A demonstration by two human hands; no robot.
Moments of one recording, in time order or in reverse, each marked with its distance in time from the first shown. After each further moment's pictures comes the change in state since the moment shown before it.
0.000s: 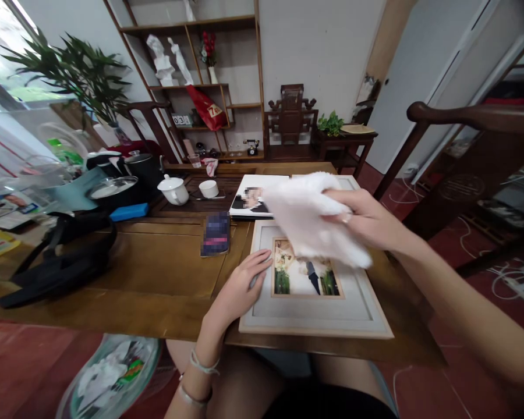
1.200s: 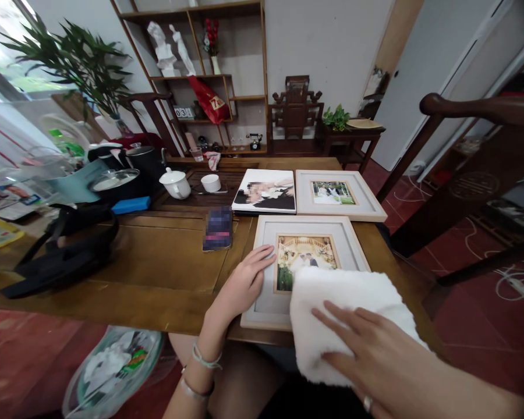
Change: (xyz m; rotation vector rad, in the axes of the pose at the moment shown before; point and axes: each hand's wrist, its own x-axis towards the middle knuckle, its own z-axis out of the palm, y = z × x) left_hand -0.001 -0.001 0.000 0.015 -0.041 -0.043; right_hand -0.123 -0.057 0.076 -0.403 -0.513 -0.065
